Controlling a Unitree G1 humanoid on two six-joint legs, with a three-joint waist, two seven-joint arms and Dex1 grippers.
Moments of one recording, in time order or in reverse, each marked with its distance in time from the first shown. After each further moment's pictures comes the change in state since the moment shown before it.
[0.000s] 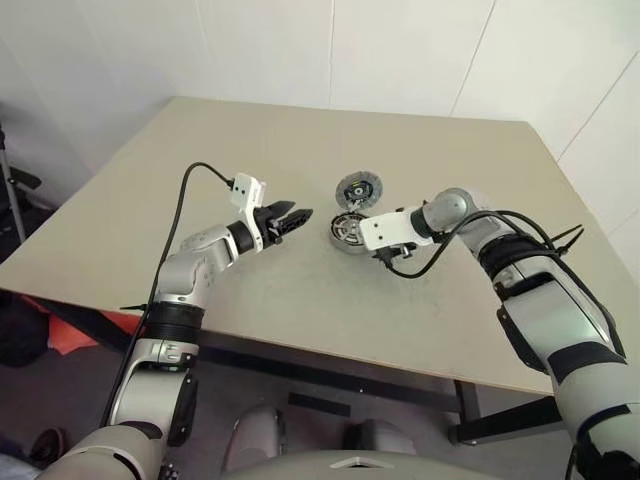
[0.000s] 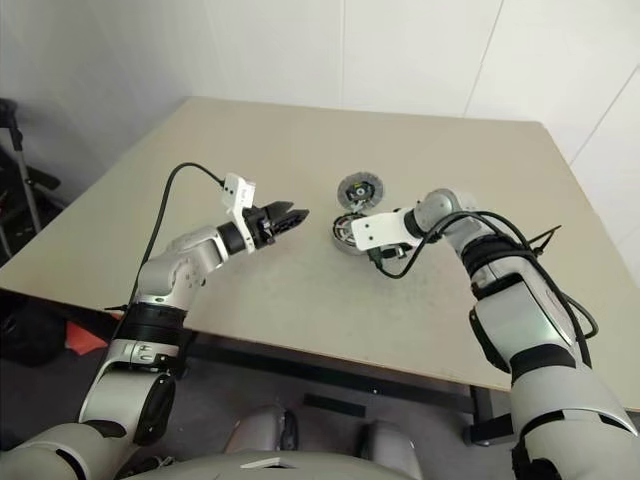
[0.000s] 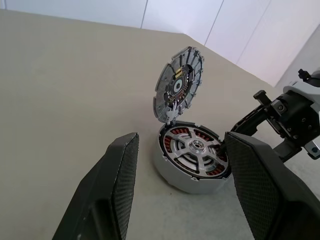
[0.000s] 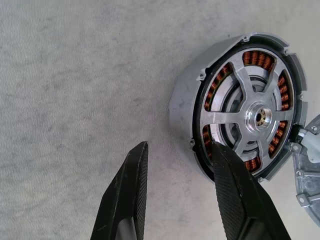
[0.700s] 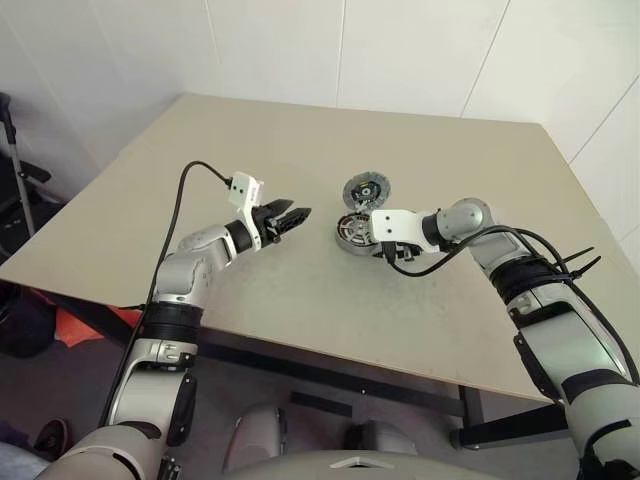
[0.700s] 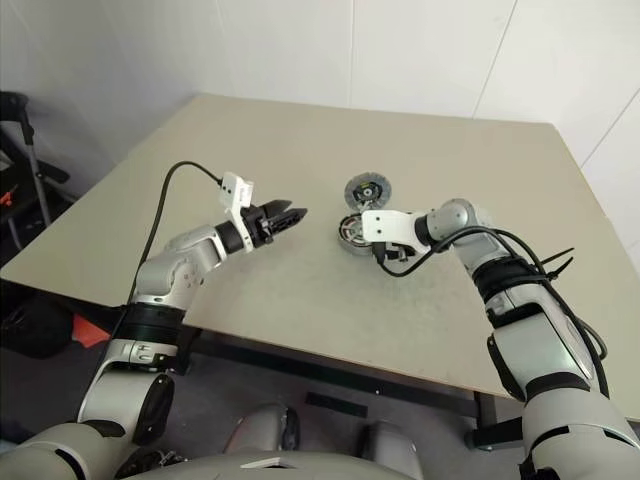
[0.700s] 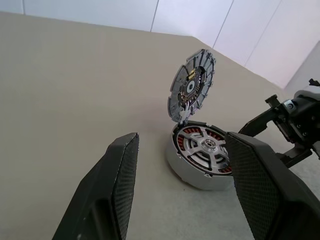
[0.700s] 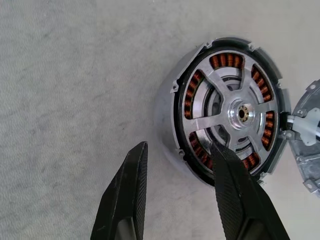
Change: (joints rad) left arm -0.001 0.006 0.002 0.000 0.001 -0.003 -0.014; right arm 0.192 -0.068 -0.102 -0.267 0.180 0.245 -0.013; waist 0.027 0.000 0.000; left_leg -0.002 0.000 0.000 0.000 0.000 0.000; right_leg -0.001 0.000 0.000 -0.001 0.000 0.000
